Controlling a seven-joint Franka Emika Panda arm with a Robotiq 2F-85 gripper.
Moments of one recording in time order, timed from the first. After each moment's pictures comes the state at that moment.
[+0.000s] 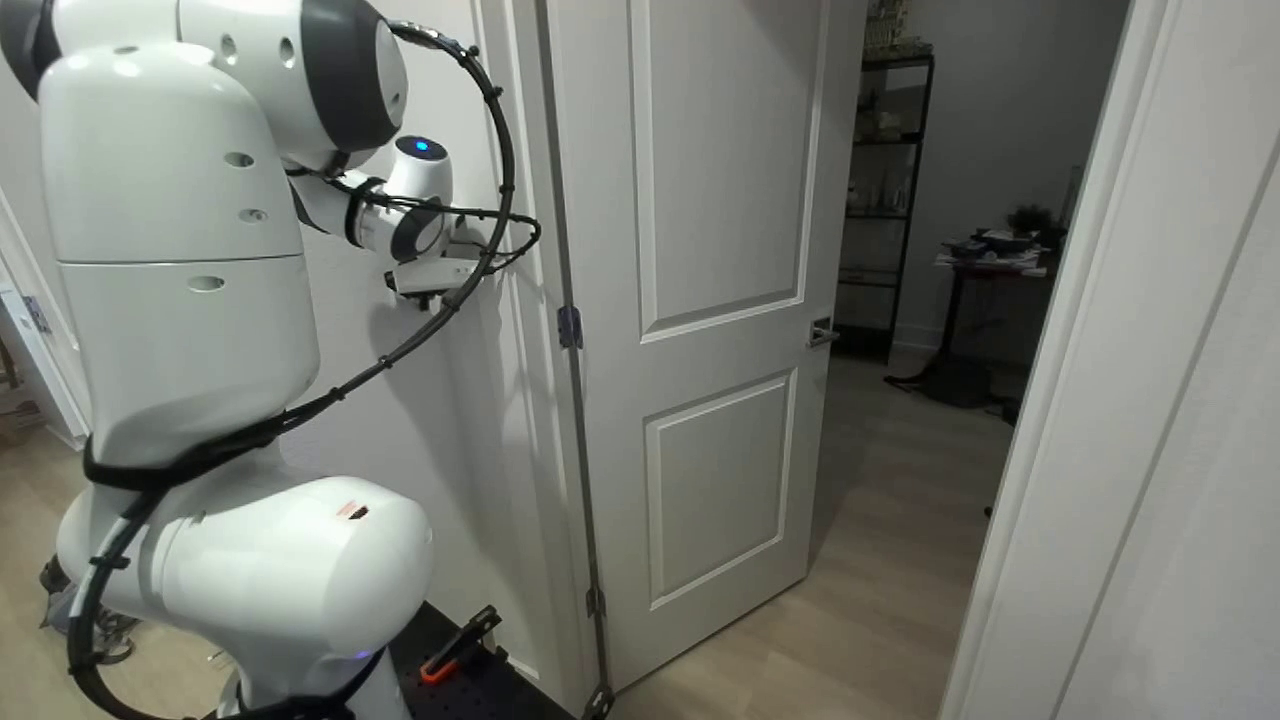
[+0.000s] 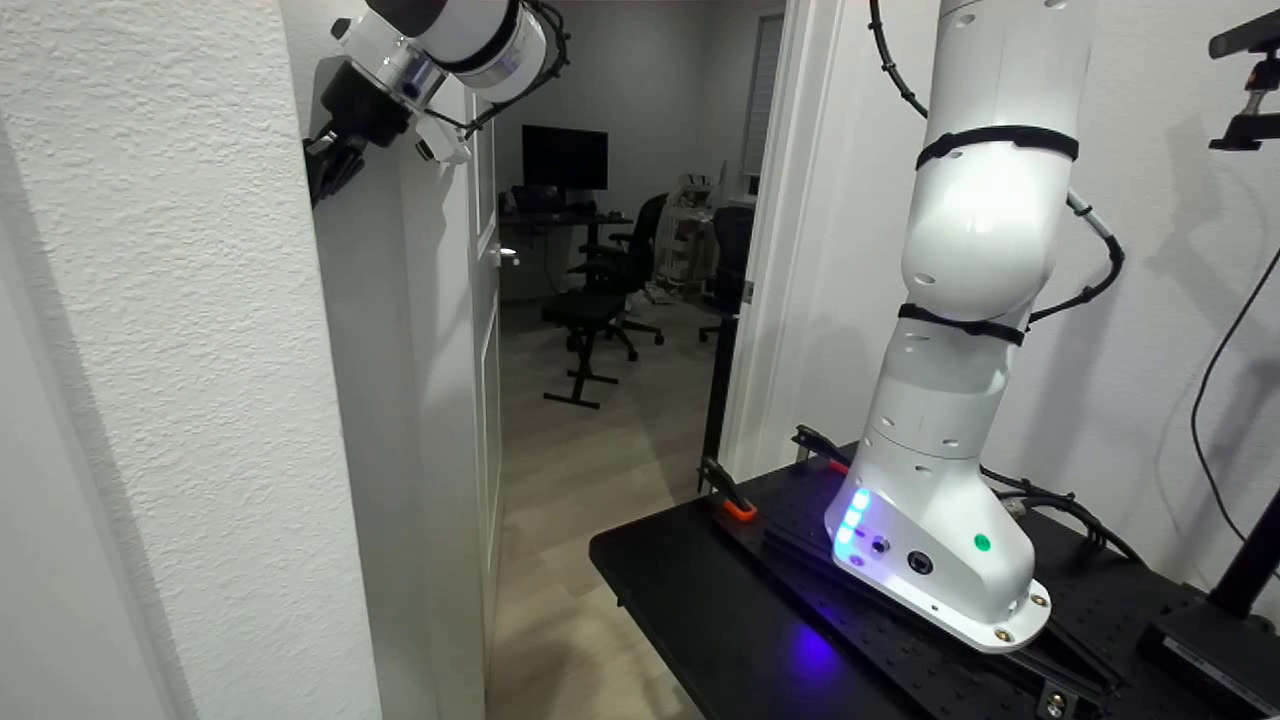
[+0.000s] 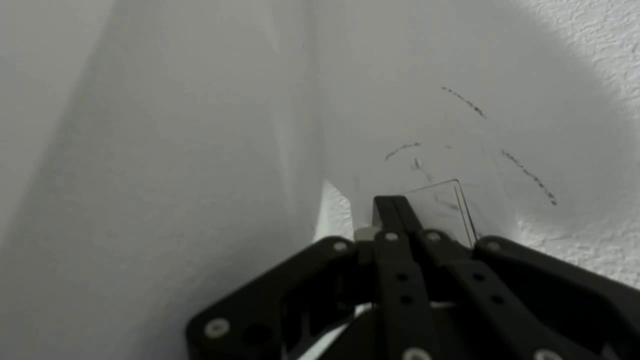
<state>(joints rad) 0.33 0.16 0.47 -2.05 0.46 2.75 -0.72</state>
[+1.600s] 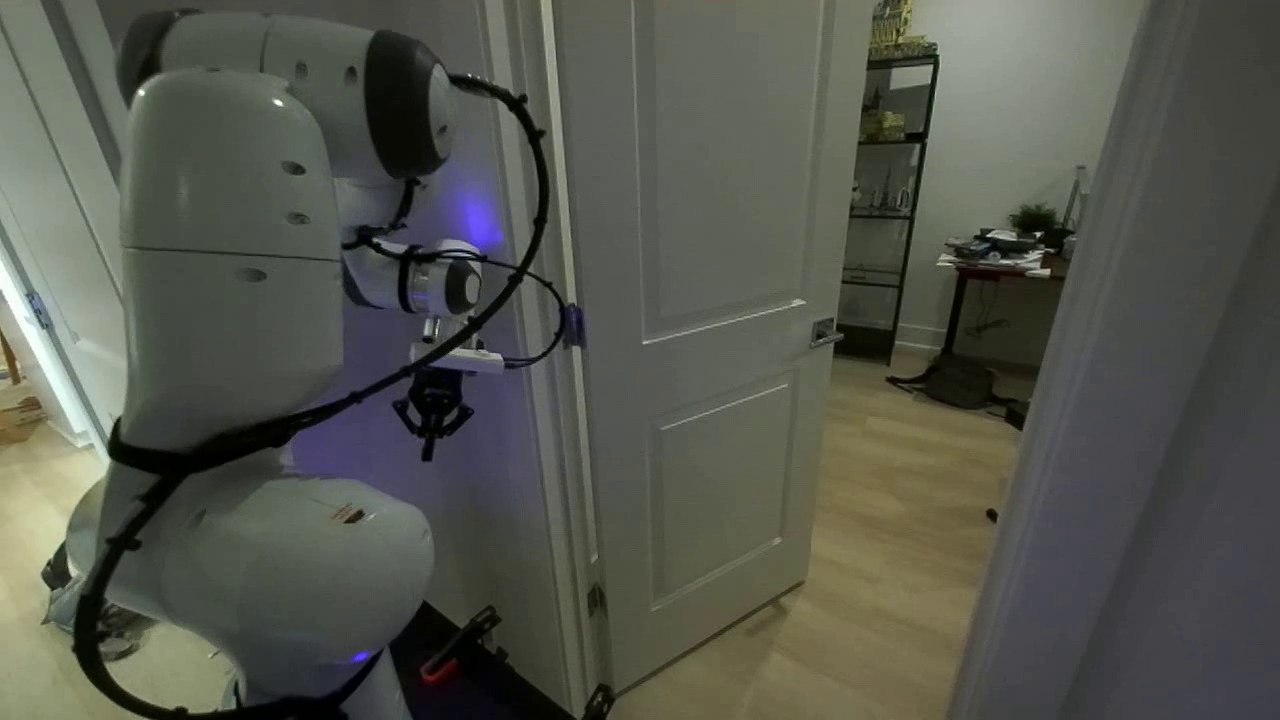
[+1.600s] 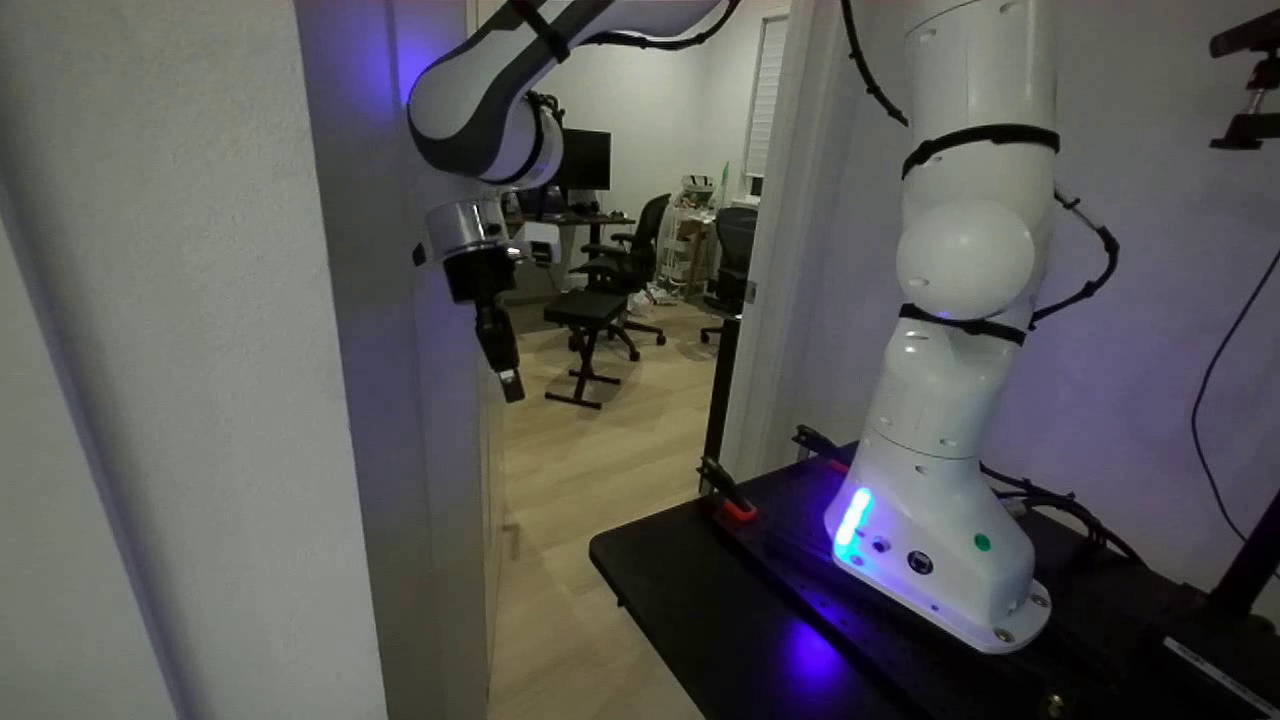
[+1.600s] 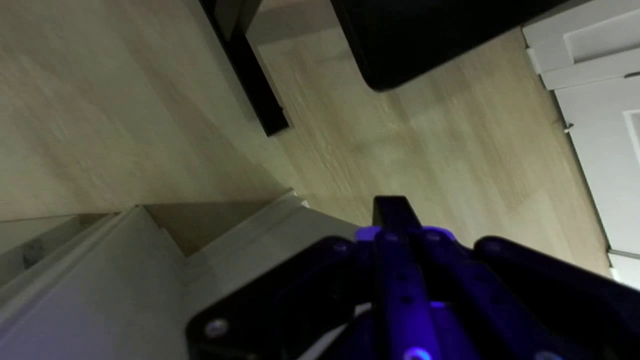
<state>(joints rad) 0.29 0.28 0.42 -2.14 0.11 1.98 -0.50</state>
